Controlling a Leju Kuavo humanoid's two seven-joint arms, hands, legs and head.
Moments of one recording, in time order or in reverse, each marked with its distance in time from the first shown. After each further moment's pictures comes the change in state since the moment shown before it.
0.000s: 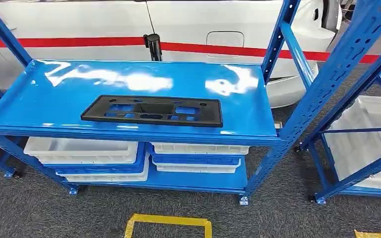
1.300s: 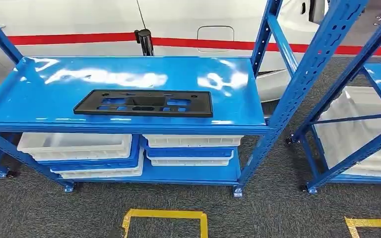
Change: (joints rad) left arm -0.005 -0.003 0.000 0.000 -0.022 0.000 0.005; right arm -0.001 0.003 -0.003 0.000 0.013 0.027 0.018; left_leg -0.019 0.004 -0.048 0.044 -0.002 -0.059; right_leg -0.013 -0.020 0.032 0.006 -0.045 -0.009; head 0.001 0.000
